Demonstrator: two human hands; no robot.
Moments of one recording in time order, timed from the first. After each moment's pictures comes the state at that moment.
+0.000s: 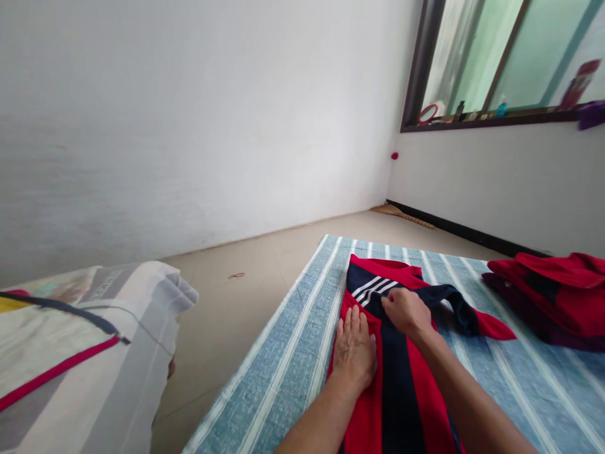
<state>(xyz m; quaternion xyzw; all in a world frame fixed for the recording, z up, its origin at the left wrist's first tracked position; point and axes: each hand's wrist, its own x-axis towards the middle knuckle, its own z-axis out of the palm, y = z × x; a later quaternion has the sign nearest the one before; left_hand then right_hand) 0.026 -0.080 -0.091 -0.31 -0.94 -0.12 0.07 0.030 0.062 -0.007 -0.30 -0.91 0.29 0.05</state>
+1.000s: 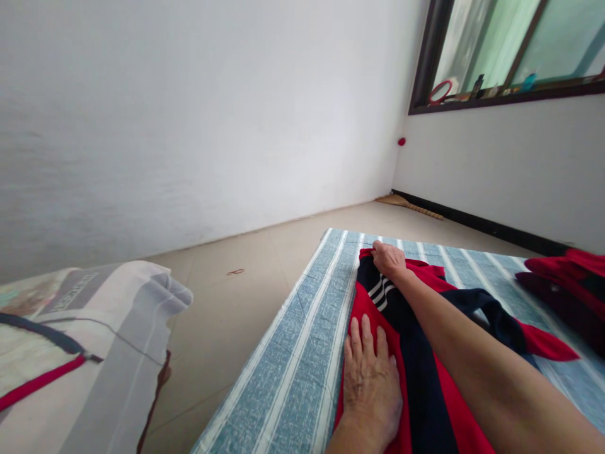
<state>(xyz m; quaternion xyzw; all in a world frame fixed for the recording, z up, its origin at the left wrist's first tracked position) 0.035 -0.084 -0.074 -0.28 -0.95 -0.13 0.04 -0.125 0.103 -0.028 -0.18 -0.98 0.05 0.09</state>
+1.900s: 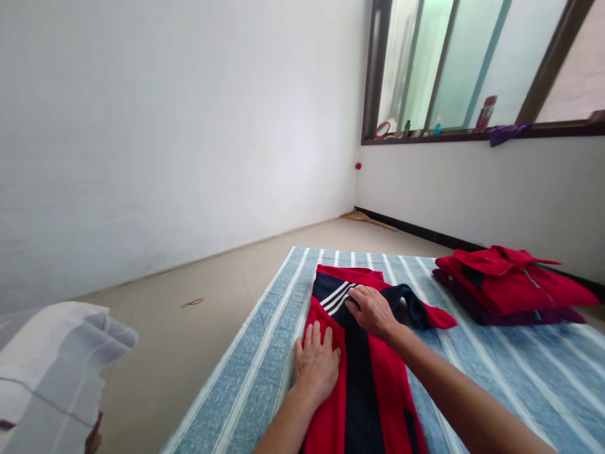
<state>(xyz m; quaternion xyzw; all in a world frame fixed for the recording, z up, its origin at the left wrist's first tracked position) 0.012 -0.085 -0.057 -0.31 -0.95 -0.06 0.02 0.026 0.100 -0.020 -0.05 -0.97 0.18 0.17</state>
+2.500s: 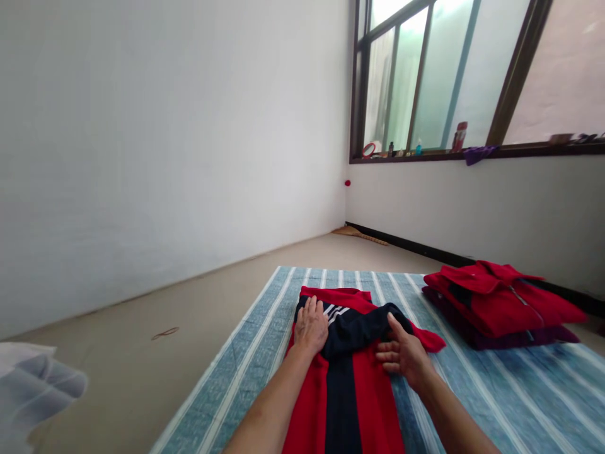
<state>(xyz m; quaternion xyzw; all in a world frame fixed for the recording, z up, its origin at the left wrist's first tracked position) -0.092 0.000 -0.055 -0.33 -0.93 -0.10 0.12 0.072 0.151 -0.054 -0.38 -0.47 0.79 0.13</state>
